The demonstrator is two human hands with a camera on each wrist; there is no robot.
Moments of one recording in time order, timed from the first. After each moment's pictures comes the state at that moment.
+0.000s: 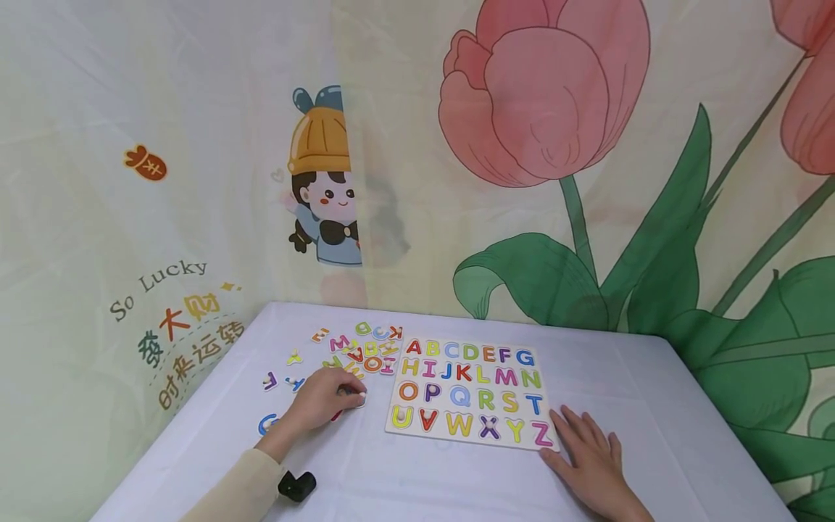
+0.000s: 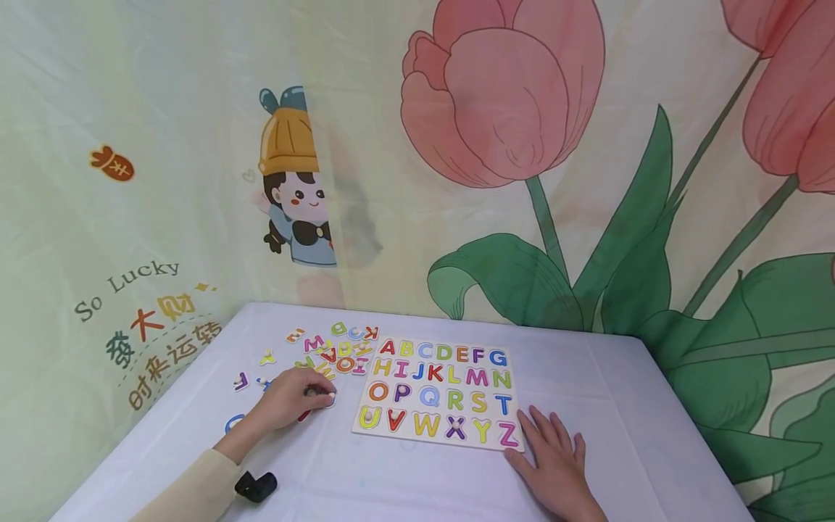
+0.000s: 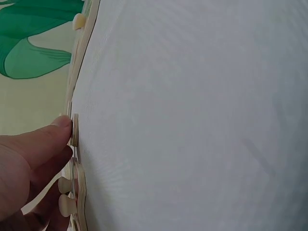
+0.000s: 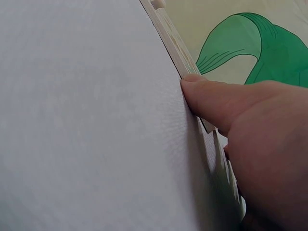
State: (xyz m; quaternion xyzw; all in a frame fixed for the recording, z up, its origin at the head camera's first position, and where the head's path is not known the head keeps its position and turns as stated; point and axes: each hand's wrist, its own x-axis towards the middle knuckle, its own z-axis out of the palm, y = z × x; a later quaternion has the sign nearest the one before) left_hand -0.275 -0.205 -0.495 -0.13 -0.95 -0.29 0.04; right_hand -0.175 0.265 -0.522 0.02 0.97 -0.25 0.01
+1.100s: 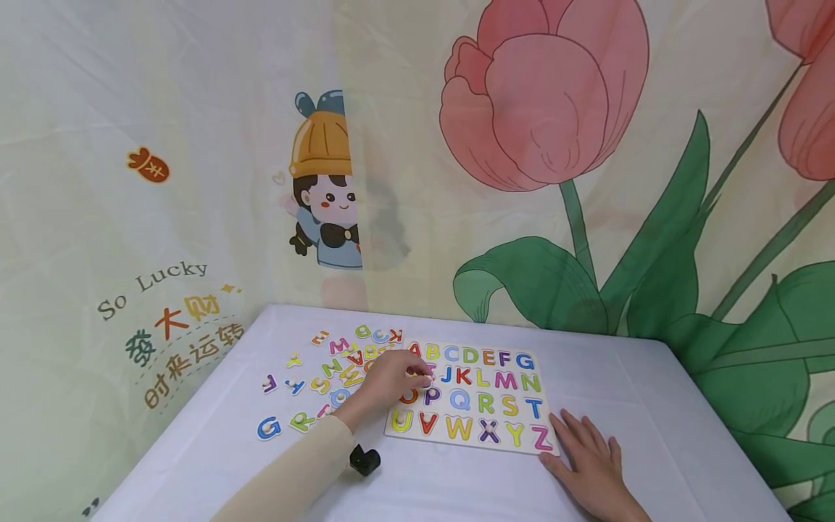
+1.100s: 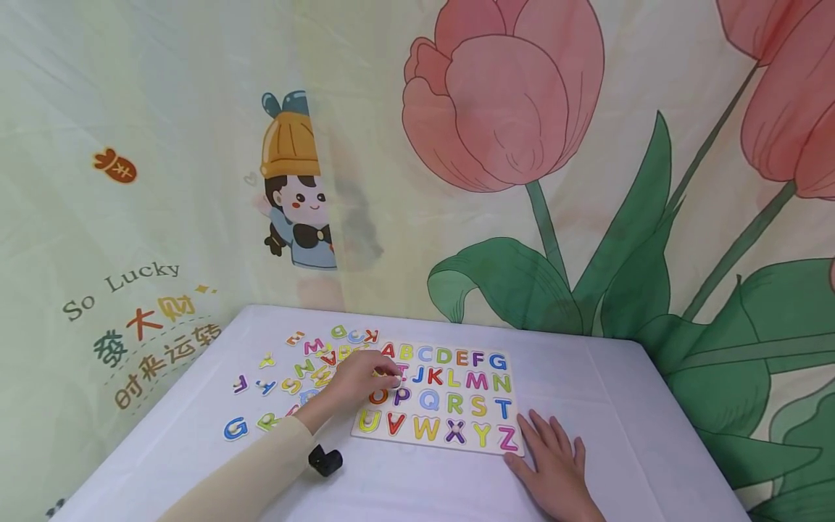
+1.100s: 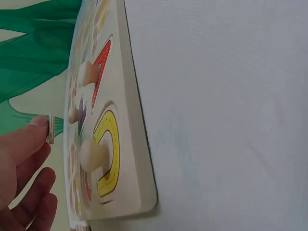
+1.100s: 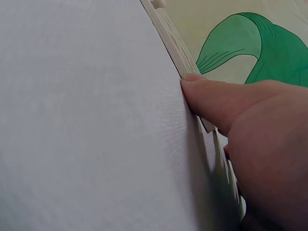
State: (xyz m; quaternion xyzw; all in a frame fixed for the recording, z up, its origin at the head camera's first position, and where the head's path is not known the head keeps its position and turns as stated) left_hand -0.310 -0.095 -0.479 -0.21 -0.92 -0.33 0.03; right_hand -0.176 0.263 -0.520 0.02 0.97 -0.24 0.01
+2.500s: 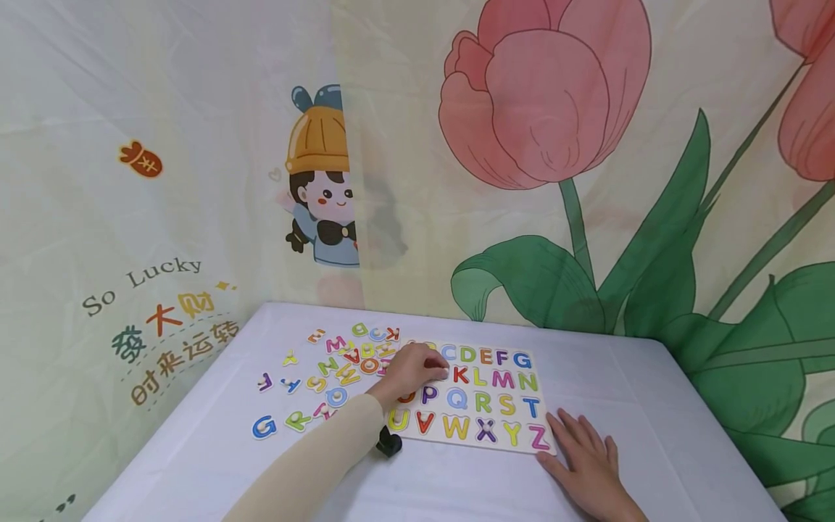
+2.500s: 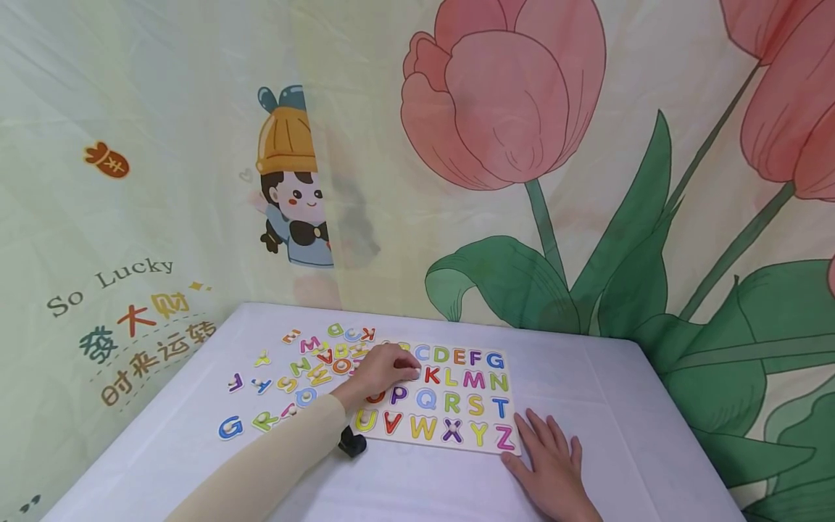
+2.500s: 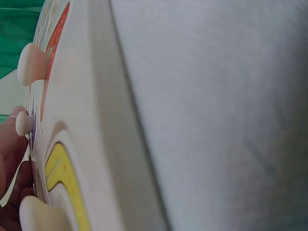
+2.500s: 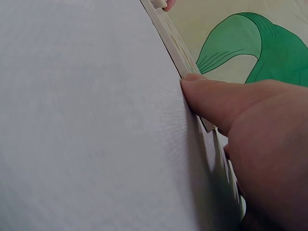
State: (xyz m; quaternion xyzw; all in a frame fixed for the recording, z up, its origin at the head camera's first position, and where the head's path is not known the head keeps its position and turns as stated) left_hand -0.347 -0.053 -0.497 -0.20 -0.91 -0.35 -0.01; right_hand -0.177 0.261 -0.519 0.02 0.97 -0.24 0.01
